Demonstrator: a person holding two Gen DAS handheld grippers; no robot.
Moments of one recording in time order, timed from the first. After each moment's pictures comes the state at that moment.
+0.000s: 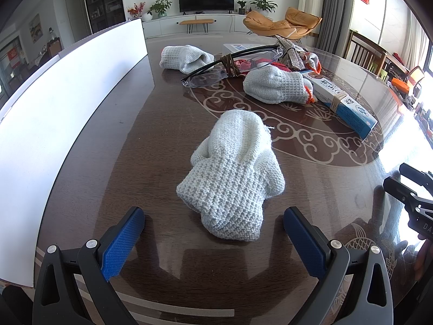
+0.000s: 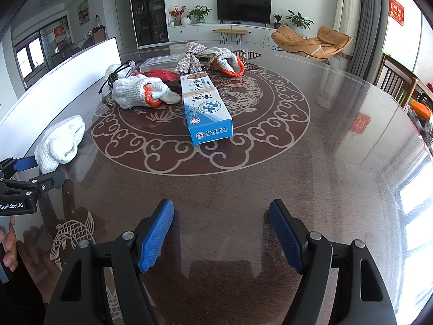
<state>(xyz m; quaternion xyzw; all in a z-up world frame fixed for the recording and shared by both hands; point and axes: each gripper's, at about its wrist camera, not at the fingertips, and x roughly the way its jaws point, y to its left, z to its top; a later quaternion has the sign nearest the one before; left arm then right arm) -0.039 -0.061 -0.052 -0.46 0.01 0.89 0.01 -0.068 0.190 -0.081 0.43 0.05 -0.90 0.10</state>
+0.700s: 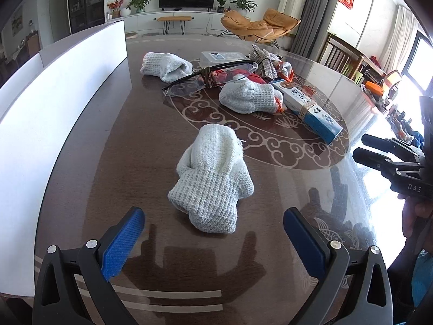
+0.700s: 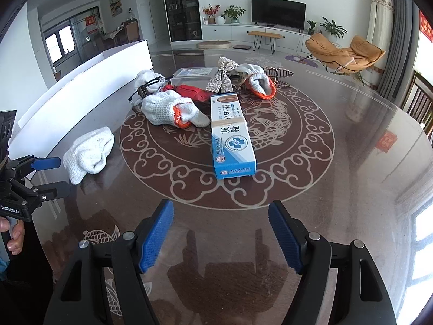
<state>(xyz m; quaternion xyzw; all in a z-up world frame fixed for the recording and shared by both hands) -0.045 -0.064 -0.025 -0.48 -0.02 0.87 0.08 -0.097 0.187 -0.043 0.43 0.06 -0.88 0.21</state>
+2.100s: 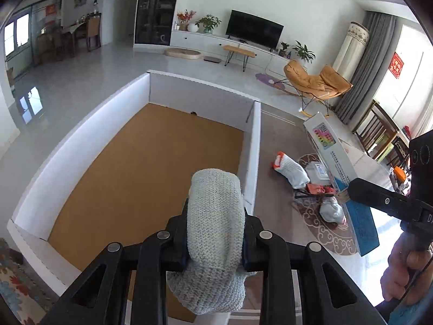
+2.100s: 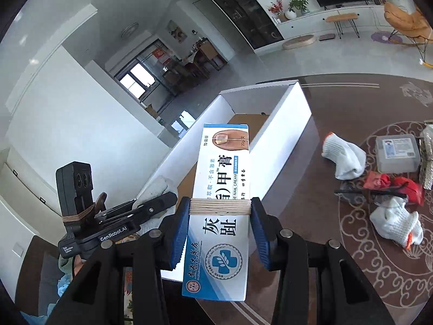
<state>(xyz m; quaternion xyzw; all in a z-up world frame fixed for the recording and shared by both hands) -0.066 -0.324 0.110 -0.42 -0.13 0.90 -0.05 -0.161 -0.078 0.080 0.43 -0.14 -0.78 0.44</state>
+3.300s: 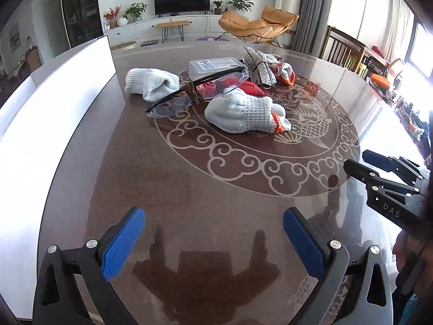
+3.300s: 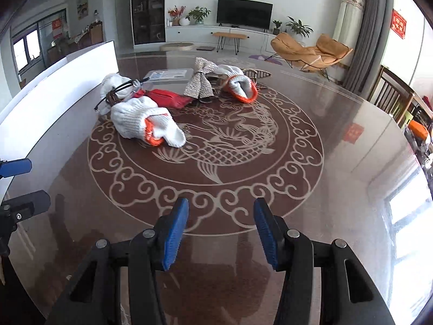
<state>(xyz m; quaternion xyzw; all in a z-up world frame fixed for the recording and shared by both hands) -0.099 -0.019 -0.019 -0.46 0.02 0.88 0.07 -0.104 0.166 -0.056 0.43 0.07 -0.90 0.07</state>
